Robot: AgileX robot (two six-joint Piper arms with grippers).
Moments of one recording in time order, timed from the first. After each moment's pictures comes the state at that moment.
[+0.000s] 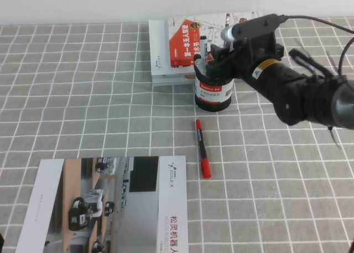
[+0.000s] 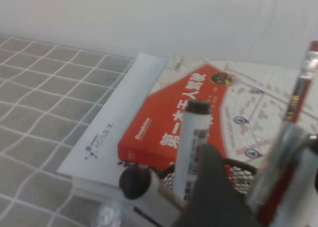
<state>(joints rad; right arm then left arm) 0.48 1.99 -1.28 0.09 -0.44 -0.02 -0.05 -0.01 0.03 -0.17 0.38 0.07</state>
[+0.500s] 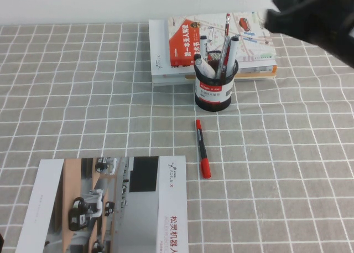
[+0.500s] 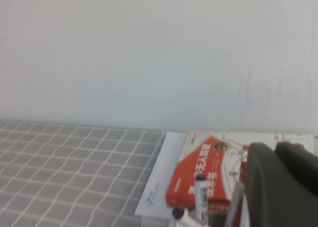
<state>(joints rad) 0.48 1.37 -1.03 0.24 -0.17 -0.02 -0.05 -0.01 0.03 -0.17 0.38 0.07</state>
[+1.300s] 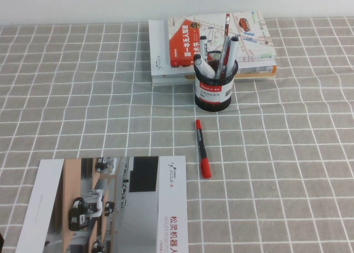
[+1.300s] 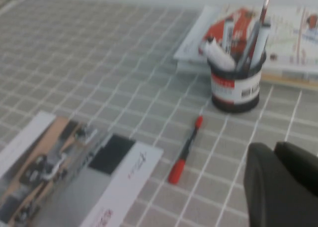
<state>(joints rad) 0.48 0.63 -0.71 0.22 0.50 -0.02 -0.05 -0.01 0.03 -0.17 0.38 0.07</state>
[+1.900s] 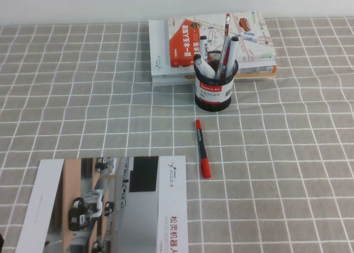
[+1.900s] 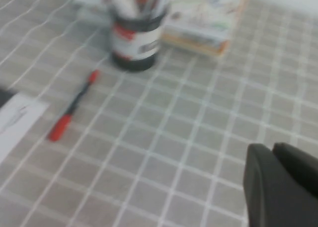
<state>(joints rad) 0.39 0.55 -0.62 -0.10 0.59 0.03 -0.05 -0.01 0.03 -0.17 0.38 0.07</state>
